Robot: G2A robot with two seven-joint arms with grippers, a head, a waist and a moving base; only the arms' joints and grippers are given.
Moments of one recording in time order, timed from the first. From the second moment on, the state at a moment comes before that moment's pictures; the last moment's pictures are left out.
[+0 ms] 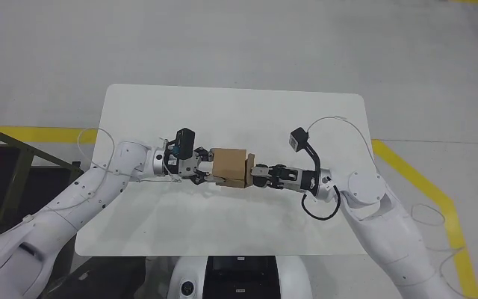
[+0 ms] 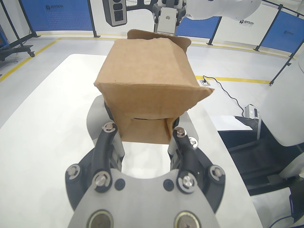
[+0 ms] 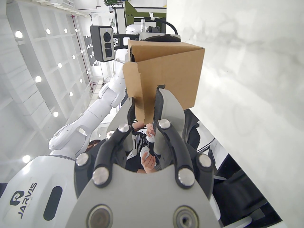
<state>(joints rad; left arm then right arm) 0.81 -0.75 -0.59 -1.34 1.24 -1.01 0.64 -1.23 -1.10 1.10 -1.72 0.35 0.06 0.93</state>
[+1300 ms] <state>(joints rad) 0.86 -0.76 -0.68 -1.37 1.37 -0.97 0.58 -1.19 -1.11 1.05 -1.72 0.33 0.10 0.88</state>
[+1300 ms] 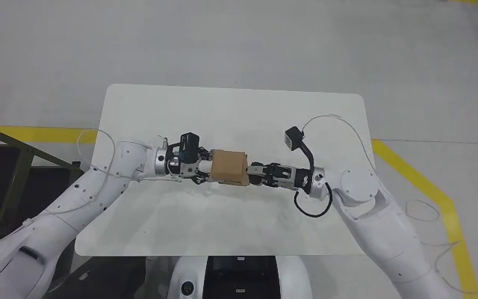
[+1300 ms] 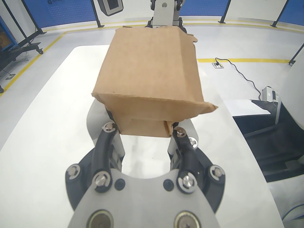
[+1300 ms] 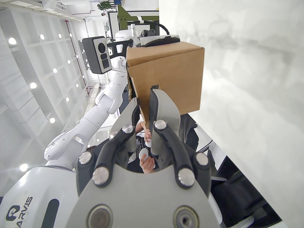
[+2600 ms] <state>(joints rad) 0.90 -0.77 -0.73 -1.36 1.30 -1.01 0.55 -1.22 -1.11 1.11 -1.71 0.37 0.08 0.86</state>
